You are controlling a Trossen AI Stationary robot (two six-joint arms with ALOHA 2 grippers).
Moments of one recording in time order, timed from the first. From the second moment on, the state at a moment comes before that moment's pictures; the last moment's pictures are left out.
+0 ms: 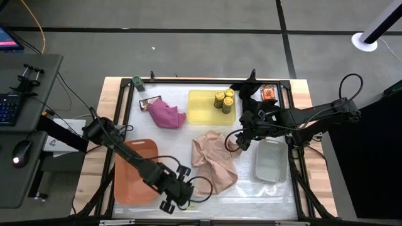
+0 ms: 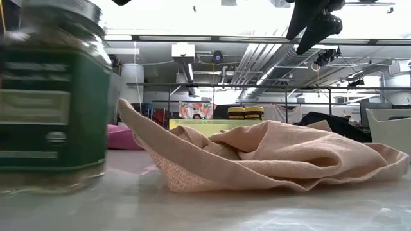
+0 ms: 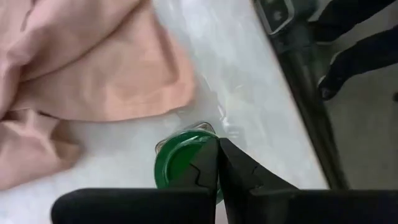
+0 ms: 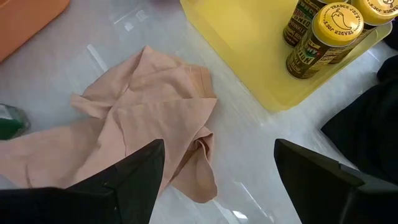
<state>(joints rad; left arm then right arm) -0.61 1.92 1.56 -0.87 -0.07 -0.21 0.22 1.30 1.21 -1.00 0.37 0.79</state>
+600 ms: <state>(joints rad) -0.48 1.75 1.55 -1.04 -0.13 -0.17 0.22 1.30 1.21 -1.00 0.39 0.81</state>
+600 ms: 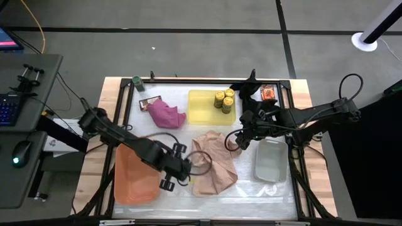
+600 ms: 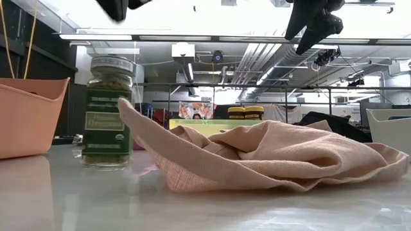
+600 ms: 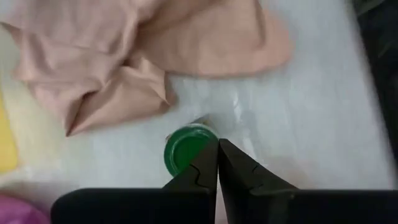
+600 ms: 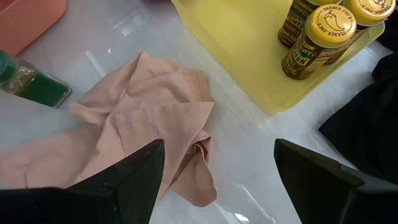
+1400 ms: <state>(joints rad) -0.34 1.72 1.54 -1.10 -0.02 -0.74 0.22 1.30 1.21 -1.00 0.41 0.81</state>
